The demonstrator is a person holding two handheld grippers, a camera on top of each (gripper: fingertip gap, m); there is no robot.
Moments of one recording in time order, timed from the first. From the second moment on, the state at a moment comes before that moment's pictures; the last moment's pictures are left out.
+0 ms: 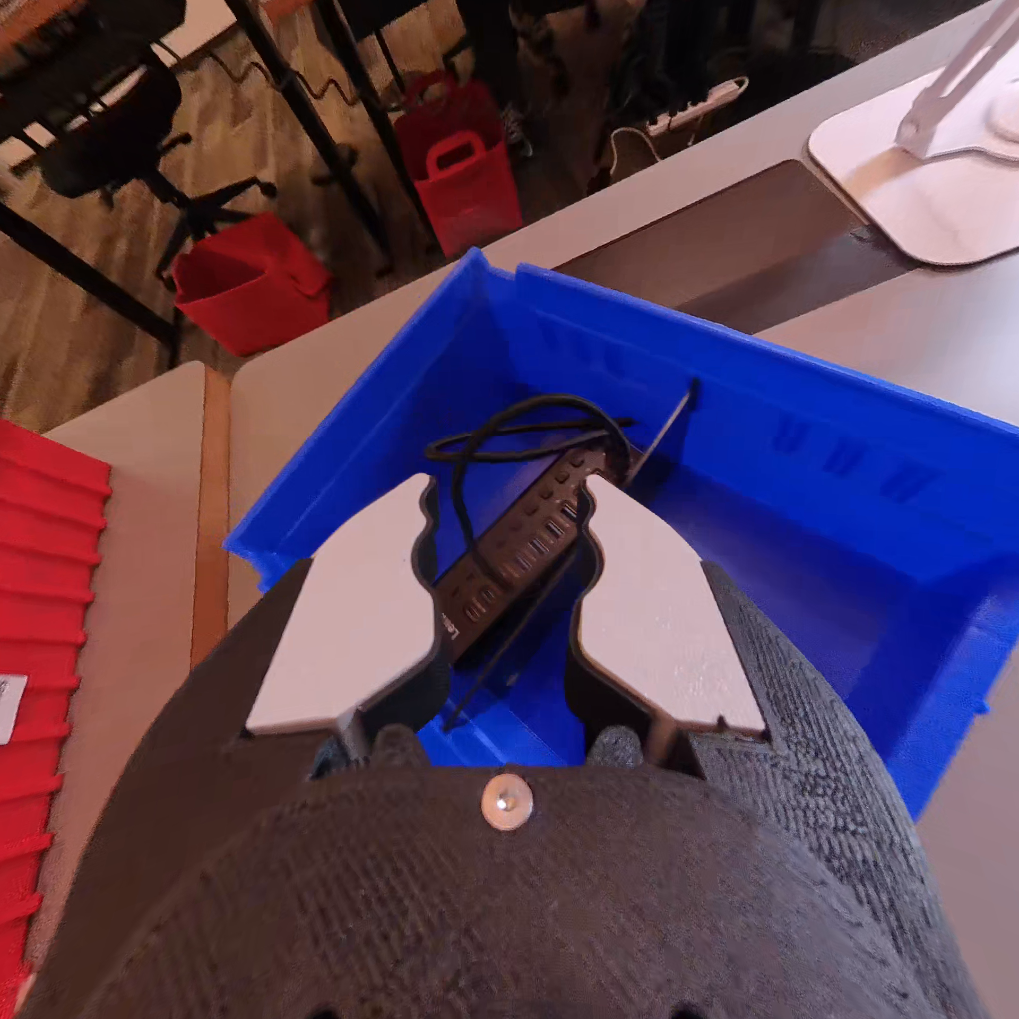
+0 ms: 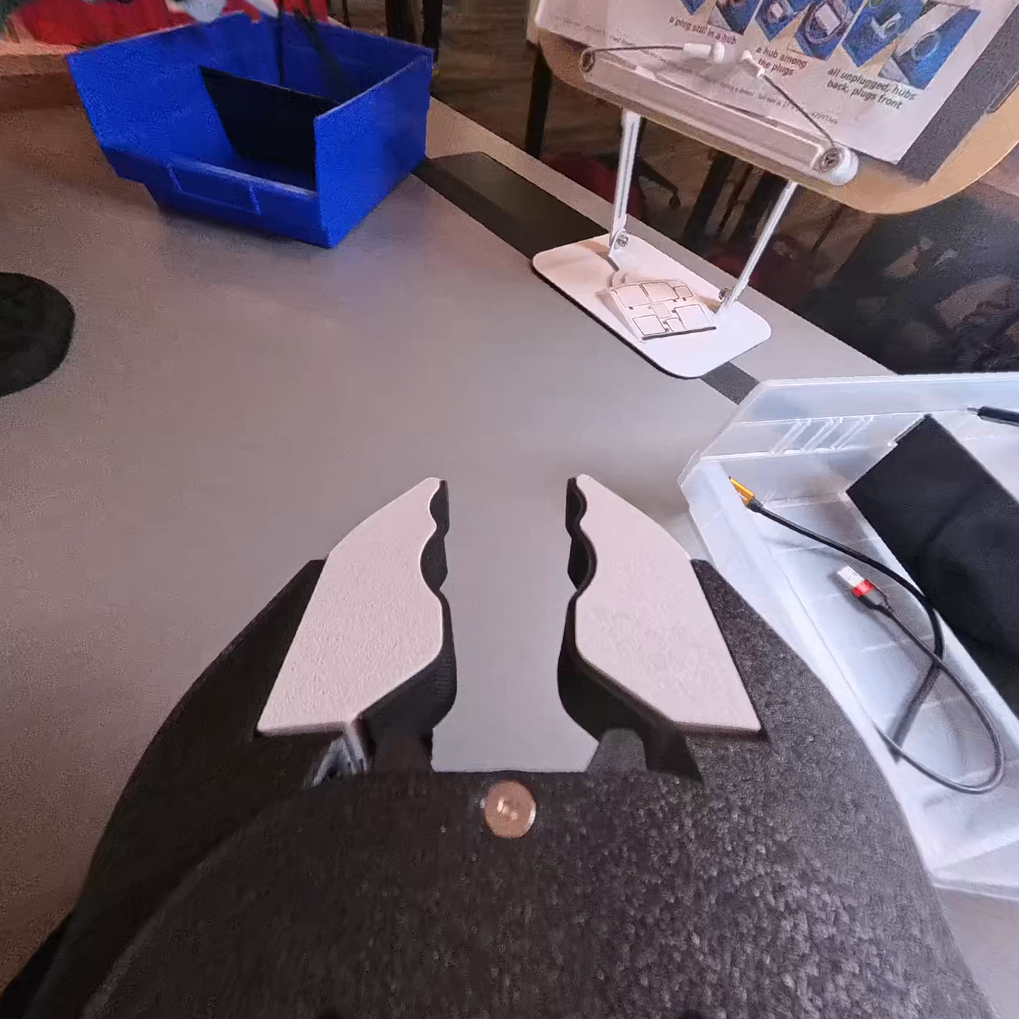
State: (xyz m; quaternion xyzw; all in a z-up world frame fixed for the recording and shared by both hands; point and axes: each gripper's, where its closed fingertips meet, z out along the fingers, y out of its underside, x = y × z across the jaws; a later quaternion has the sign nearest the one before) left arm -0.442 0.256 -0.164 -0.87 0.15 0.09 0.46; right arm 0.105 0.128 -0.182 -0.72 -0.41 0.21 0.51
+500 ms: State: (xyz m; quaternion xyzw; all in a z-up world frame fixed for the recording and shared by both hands) left arm -0.441 0.292 -0.121 -0.81 0.34 0.22 0.41; right arm 0.102 0.111 -0.183 -0.71 -0.42 0.21 0.52
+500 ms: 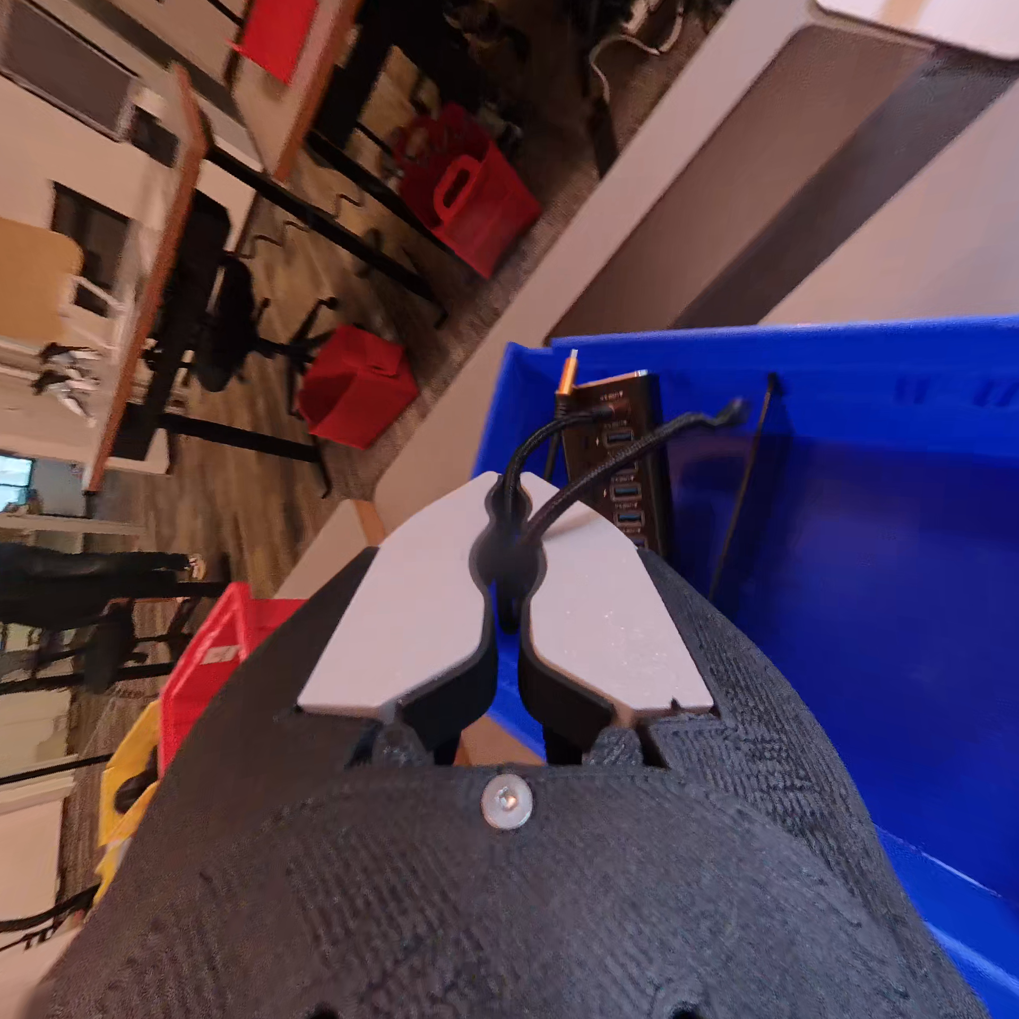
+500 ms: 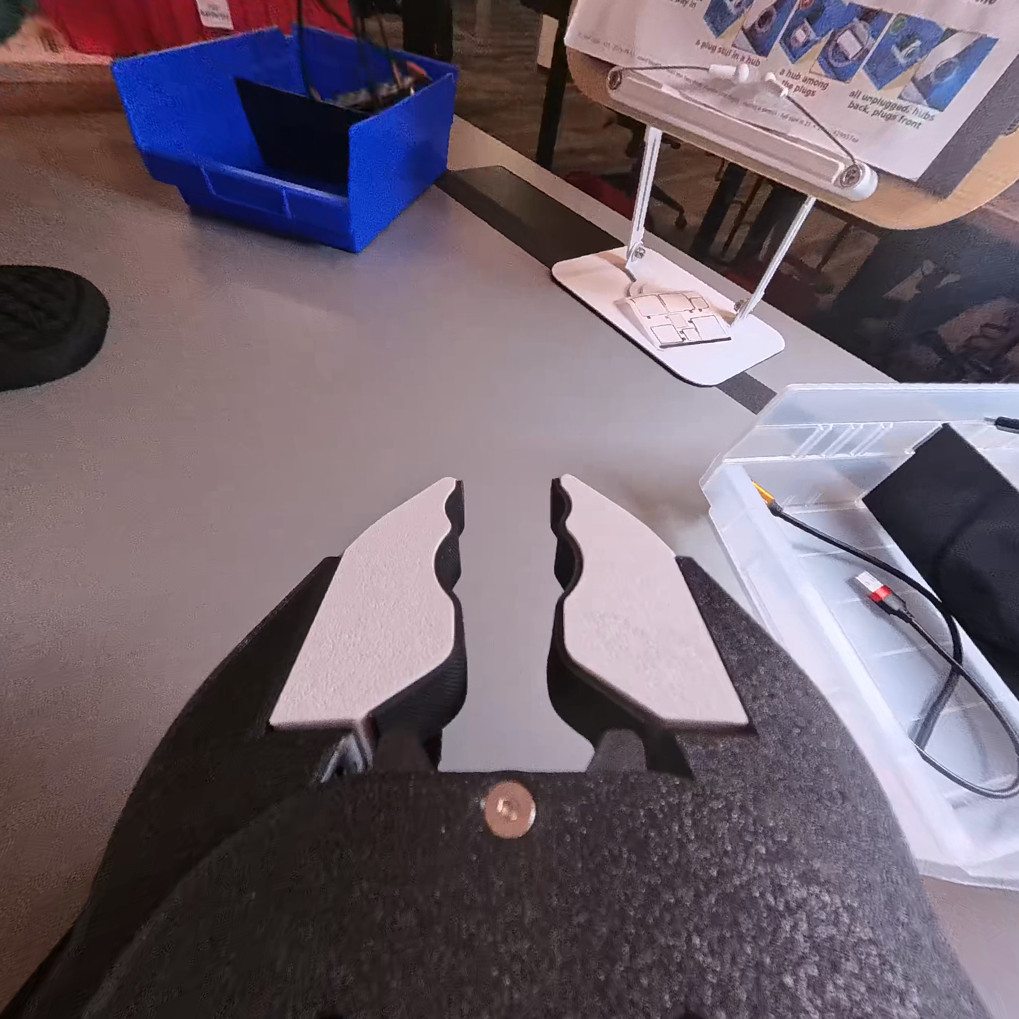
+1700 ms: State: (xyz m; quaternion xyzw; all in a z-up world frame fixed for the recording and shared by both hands) left arm -0.080 0.060 -0.102 -0.63 0.54 -0.32 0.46; right arm -0.019 0.052 -0.124 -0.52 -0.49 0.50 0.50
